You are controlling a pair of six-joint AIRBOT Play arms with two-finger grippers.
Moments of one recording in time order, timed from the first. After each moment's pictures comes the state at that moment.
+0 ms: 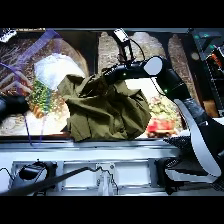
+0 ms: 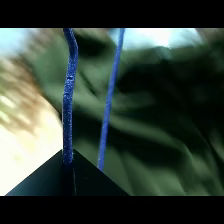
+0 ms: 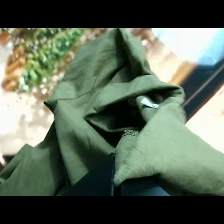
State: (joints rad) left arm -0.25 -0.45 0.98 1.56 -1.26 -1.81; right arm 0.44 -1.40 1.47 -0.94 0.91 1.09
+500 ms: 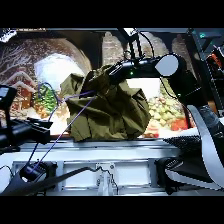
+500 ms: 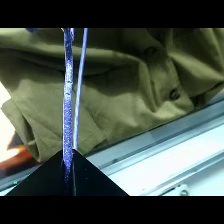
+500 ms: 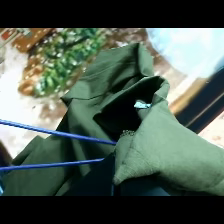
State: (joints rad) left arm -0.50 -0.43 0.91 1.49 -1.35 -1.75; right arm 0.44 -1.29 1.47 -0.97 0.99 1.09
